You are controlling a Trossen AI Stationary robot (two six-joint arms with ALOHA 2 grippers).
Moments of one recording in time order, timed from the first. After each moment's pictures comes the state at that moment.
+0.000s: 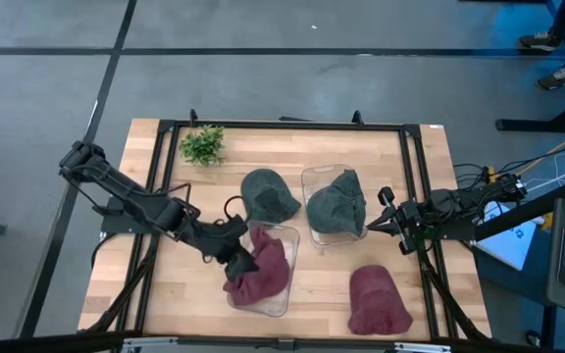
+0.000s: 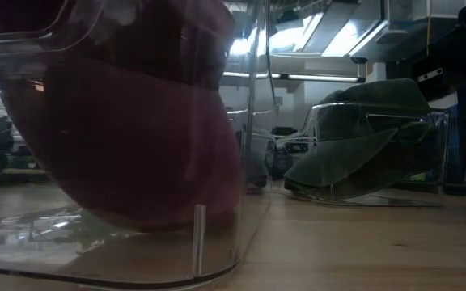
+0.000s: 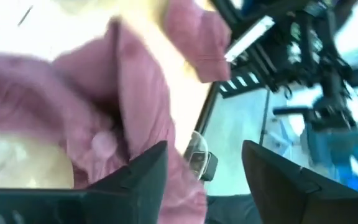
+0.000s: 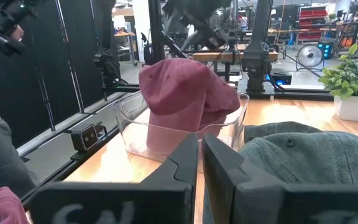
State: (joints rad) left arm -0.48 1.32 1.06 -0.32 -0.13 -1.16; right arm 0.33 0.03 0.01 0.02 0.05 0.04
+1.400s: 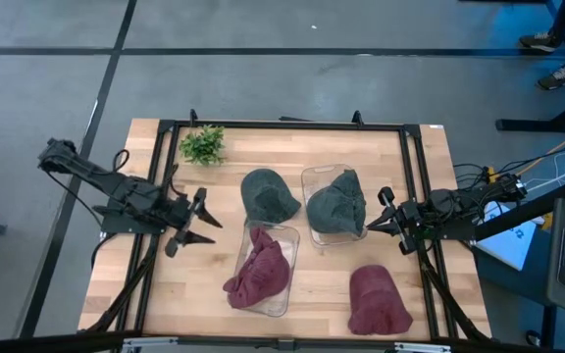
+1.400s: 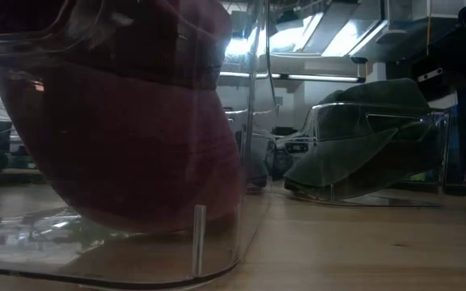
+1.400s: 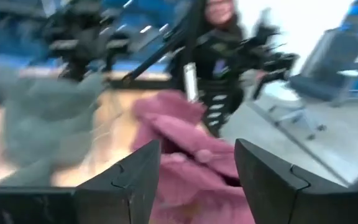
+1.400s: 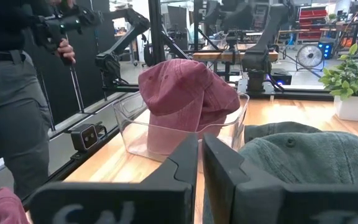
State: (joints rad) left arm -0.43 0.58 0.45 0.01 -0.09 -0.20; right arm 0.33 0.03 0.01 0.02 0.05 0.04
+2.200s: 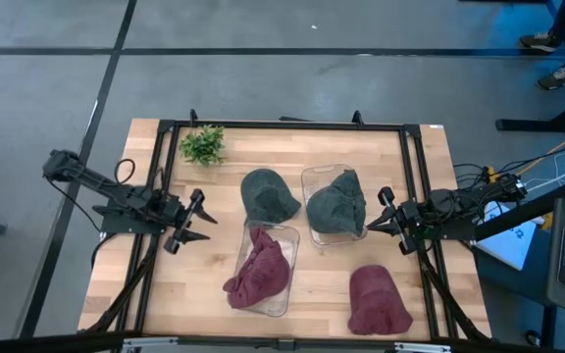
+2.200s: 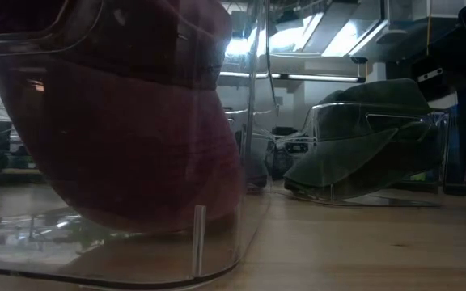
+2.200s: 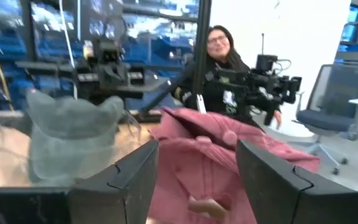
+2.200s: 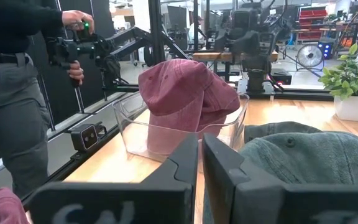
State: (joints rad) left arm -0.37 0.31 0.01 0.41 -0.08 -0.08; right arm 0.33 0.03 0.01 0.02 0.05 0.04
